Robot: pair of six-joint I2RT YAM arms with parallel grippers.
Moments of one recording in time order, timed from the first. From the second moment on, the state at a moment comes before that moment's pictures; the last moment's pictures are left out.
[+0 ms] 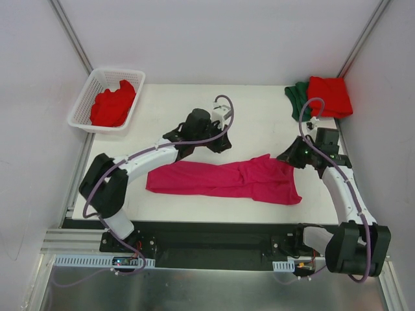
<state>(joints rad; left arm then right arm) -0.73 1.72 1.23 -0.03 0.34 -0.25 -0.07 1.10 0.85 -0.59 -0.42 0.41</state>
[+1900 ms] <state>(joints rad) -0.67 1.61 1.03 0.06 0.52 -0.39 0.03 1.23 0.87 -0.05 -0.66 0.69</state>
